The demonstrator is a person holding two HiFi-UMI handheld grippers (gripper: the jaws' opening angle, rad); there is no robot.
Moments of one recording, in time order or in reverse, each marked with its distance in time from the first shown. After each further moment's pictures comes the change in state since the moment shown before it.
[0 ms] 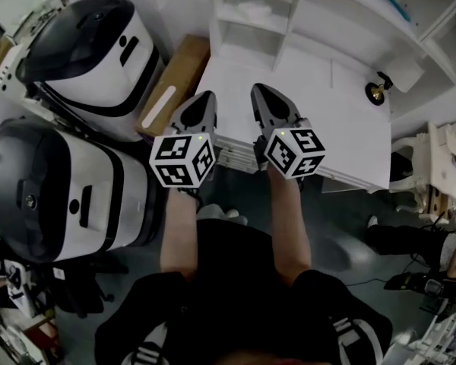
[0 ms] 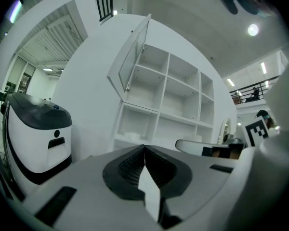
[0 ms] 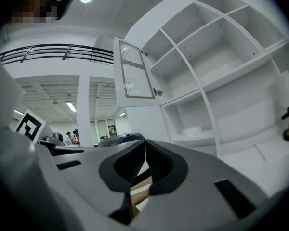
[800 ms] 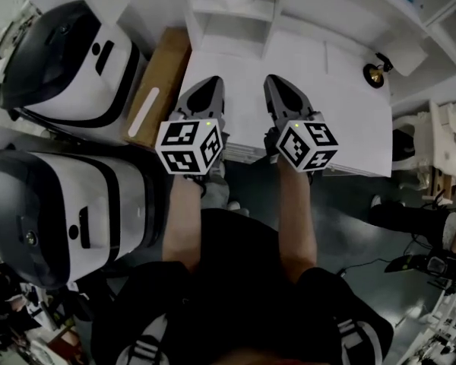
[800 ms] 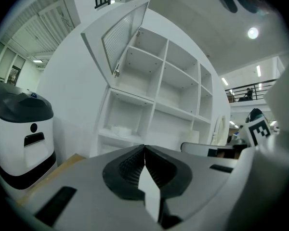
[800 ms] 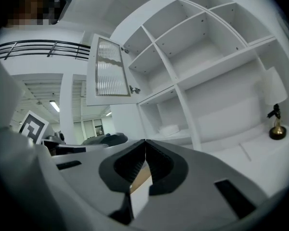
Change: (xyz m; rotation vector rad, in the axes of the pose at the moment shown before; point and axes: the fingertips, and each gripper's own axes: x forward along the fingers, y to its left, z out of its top) left arm 0.101 -0.008 -0.015 0.002 0.056 -0.106; right arm 0.017 -0.094 -0.007 0.042 0.008 -0.148
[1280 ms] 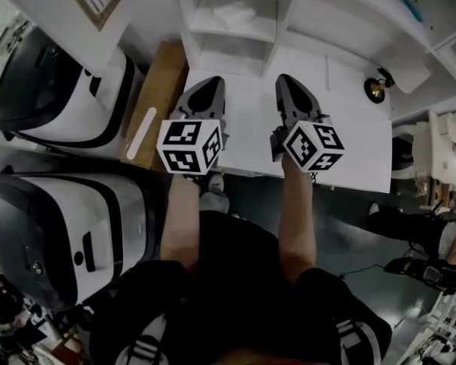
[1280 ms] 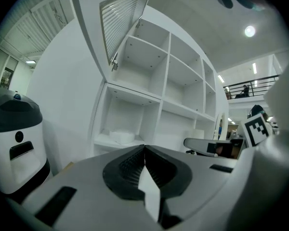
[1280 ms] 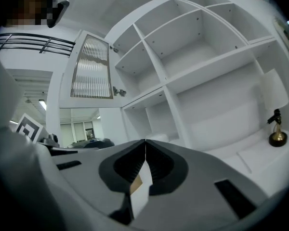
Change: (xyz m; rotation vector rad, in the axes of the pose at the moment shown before) left arm 0.077 0.034 0.025 0.051 0.019 -0.037; right arm 0.062 -0.060 0.031 0.002 -0.053 -0.100
